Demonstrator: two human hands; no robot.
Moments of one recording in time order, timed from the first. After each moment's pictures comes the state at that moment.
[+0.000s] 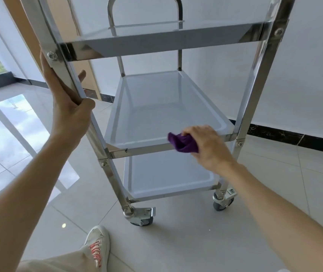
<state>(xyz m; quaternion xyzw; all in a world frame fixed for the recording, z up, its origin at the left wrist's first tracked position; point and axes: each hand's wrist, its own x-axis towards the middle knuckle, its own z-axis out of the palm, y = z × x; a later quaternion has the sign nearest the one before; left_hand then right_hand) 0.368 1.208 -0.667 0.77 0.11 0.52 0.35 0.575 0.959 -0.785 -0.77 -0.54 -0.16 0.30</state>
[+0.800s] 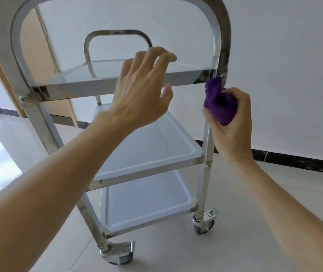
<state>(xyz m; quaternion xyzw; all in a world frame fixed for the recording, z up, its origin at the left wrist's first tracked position) 0.476 1.057 -0.570 0.90 0.01 0.44 -0.06 0.587 0.893 -0.669 -0.63 -0.37 -0.34 0.59</state>
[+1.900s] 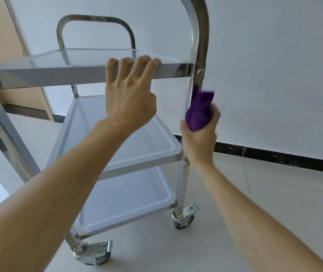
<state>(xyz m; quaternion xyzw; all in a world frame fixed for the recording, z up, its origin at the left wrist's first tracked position) 0.522 1.055 -0.605 0.87 0.08 0.47 -0.12 0.605 0.918 -0.713 -0.67 -0.19 -0.24 0.68</state>
